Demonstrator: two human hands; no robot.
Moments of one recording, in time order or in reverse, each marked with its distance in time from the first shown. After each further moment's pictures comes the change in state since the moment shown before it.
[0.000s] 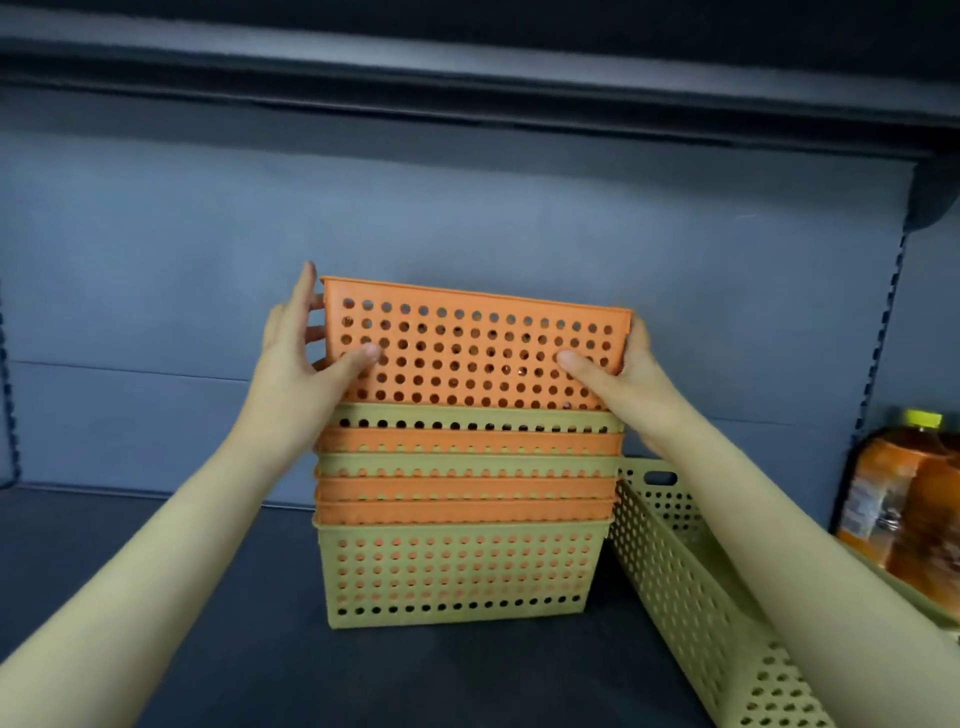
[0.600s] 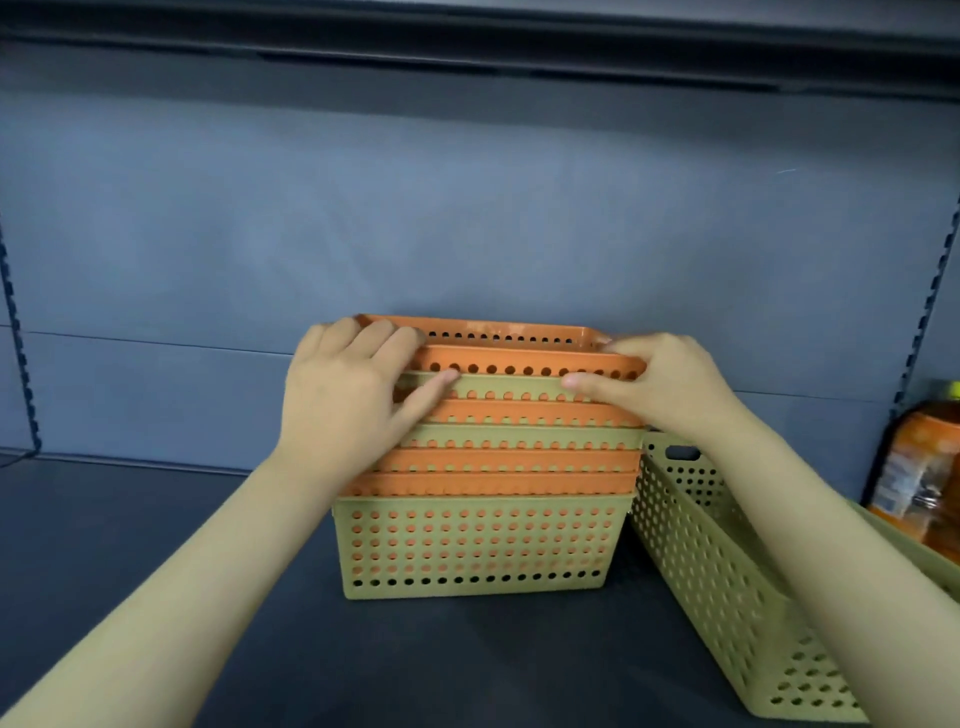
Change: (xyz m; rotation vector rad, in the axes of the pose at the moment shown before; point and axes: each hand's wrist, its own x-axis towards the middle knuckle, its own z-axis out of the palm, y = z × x) left_hand -0.024 -0.019 0.026 0.902 0.141 0.693; right_hand -0.032 -0.014 0.001 -0.630 -0.083 -0.177
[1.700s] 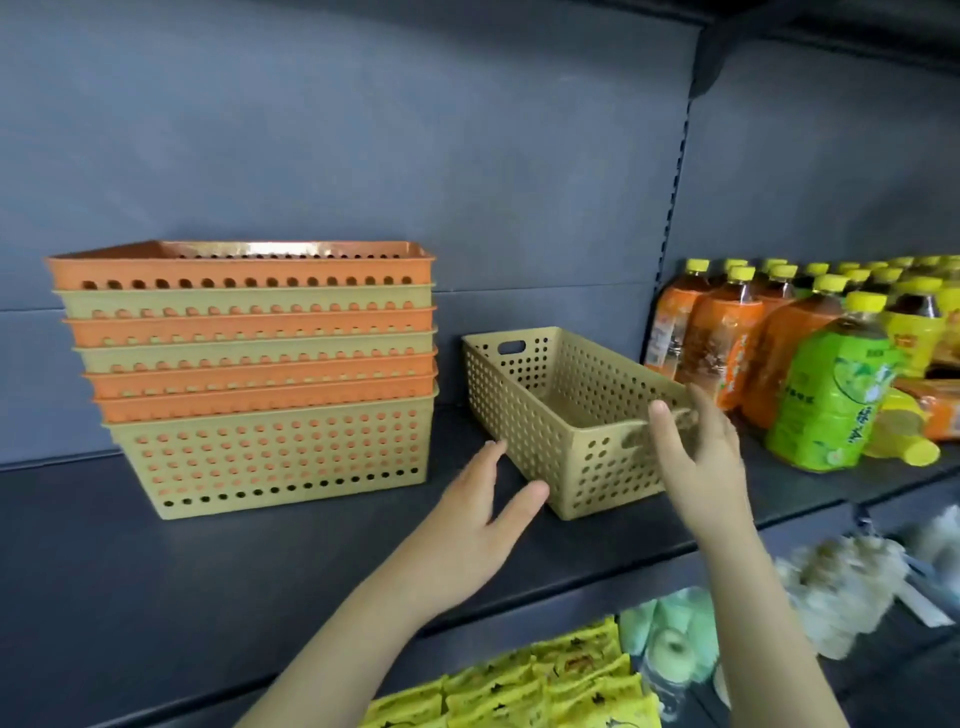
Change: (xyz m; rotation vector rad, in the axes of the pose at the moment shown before) left_hand -0.085 0.204 -0.039 -1.215 -1.182 -0.316; right_hand -0.225 0.086 -0.016 0.027 0.516 0.739
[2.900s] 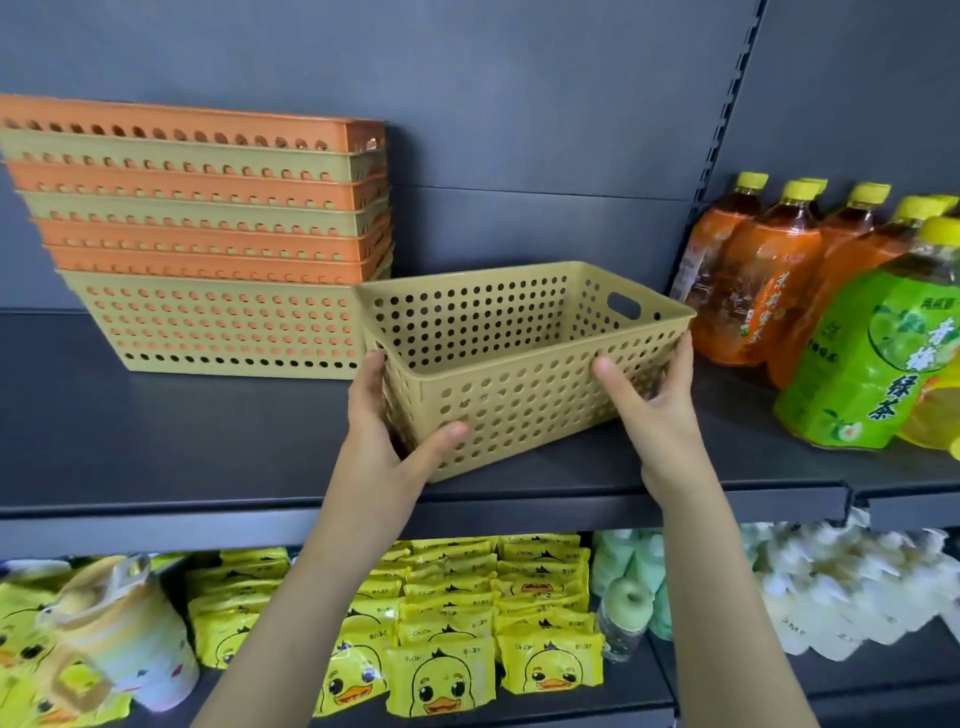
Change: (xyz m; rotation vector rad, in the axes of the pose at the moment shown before) left_hand -0.004 0.011 0.085 -0.359 0.643 -0.084; right_hand 0.046 0.071 -0.003 0.620 -0.461 0.077
